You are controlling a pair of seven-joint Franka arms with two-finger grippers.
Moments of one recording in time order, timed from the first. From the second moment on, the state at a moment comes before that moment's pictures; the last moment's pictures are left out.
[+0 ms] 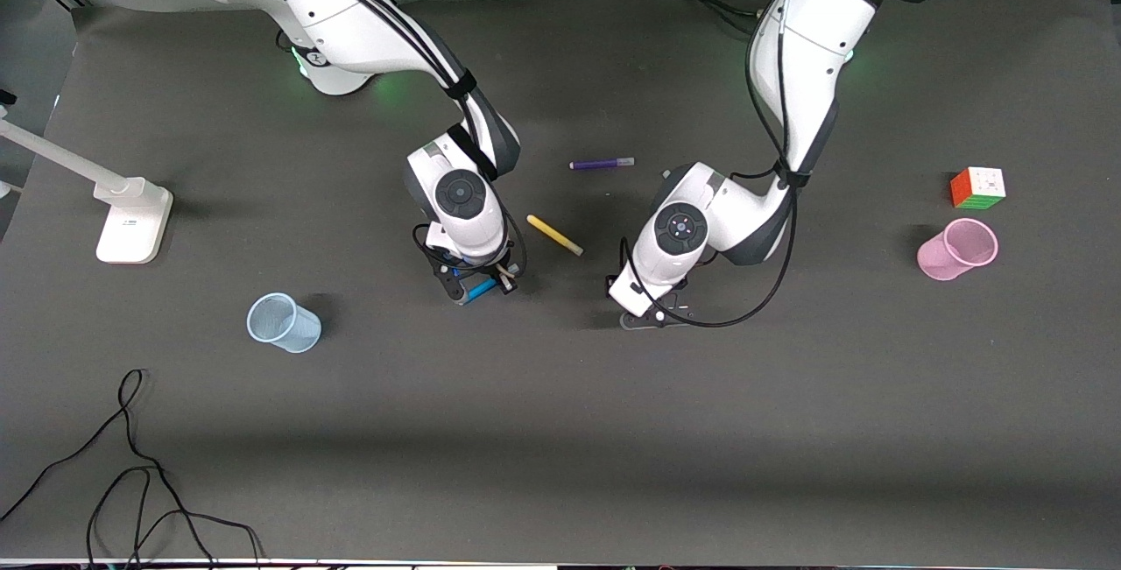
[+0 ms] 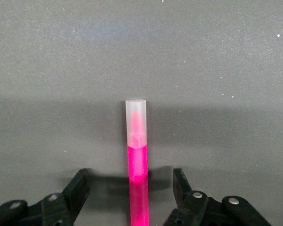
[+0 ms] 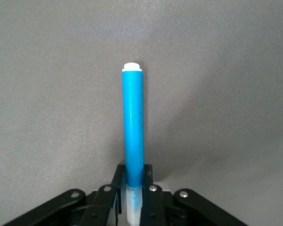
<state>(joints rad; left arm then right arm) -0.48 0.72 -0.14 -1.73 0.00 2.47 -0.68 0.76 0.64 -0.13 -1.88 0.08 2.51 1.61</state>
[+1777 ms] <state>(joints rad) -0.09 0.10 -0.11 -1.82 0.08 1.67 0.26 0.51 0.27 -0.55 -1.63 0.08 1.73 -0.07</state>
